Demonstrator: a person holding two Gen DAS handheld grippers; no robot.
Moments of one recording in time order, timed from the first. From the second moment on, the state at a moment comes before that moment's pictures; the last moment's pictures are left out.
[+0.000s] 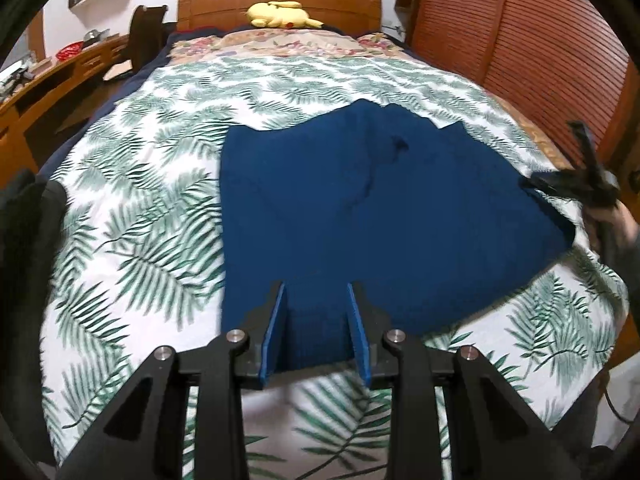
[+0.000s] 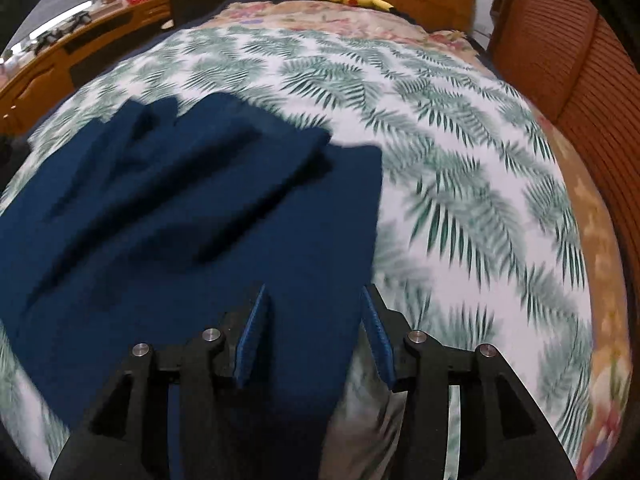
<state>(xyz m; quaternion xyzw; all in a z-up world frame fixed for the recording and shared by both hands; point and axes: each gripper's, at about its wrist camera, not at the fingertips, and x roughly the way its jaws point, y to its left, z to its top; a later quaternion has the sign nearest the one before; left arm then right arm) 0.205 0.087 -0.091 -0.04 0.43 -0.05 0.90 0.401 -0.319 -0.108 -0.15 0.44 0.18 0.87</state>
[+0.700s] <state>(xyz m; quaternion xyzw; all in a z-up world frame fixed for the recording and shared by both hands) 0.188 0.110 -0.122 -0.05 0.47 0.00 0.88 0.314 -0.358 -0.130 -0.02 0.48 0.19 0.86</state>
